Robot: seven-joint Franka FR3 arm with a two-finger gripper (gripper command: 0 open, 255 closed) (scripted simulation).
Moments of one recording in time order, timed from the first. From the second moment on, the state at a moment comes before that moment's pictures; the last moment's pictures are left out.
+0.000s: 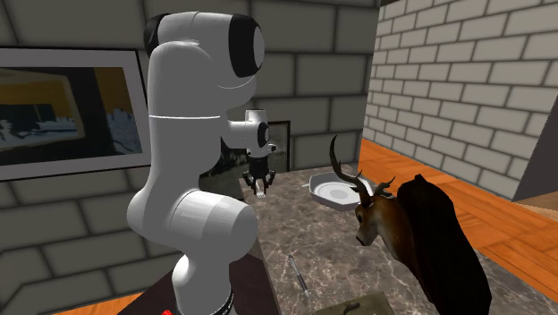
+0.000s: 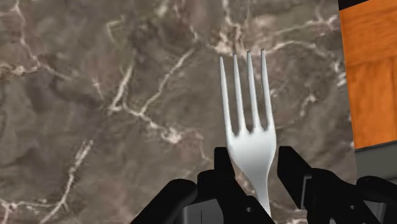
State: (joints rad) arm 0.19 0.13 0.17 -2.36 -0.08 2.45 -0.17
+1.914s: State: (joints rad) arm 0.16 -0.32 0.11 -2.61 0.01 2.25 -0.33
